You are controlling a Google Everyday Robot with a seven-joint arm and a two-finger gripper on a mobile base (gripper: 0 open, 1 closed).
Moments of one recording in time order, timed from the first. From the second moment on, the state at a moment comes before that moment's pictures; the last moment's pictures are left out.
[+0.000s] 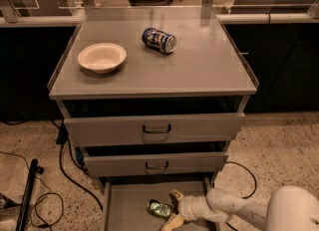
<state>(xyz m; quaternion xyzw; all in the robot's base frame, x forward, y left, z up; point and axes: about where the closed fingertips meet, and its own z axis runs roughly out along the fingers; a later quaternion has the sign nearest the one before) 0.479 -0.047 0.193 -0.50 0.74 0.33 0.32</state>
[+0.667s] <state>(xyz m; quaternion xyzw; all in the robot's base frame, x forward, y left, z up) 0.477 -0.034 0.154 -0.48 0.75 0.31 0.34</state>
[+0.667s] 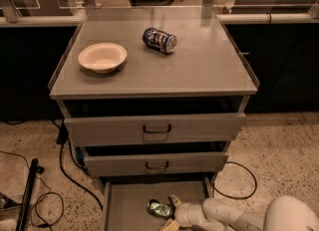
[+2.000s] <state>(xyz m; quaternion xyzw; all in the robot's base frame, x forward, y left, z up) 0.485 -0.031 0.122 -0.47 0.76 0.27 0.36</state>
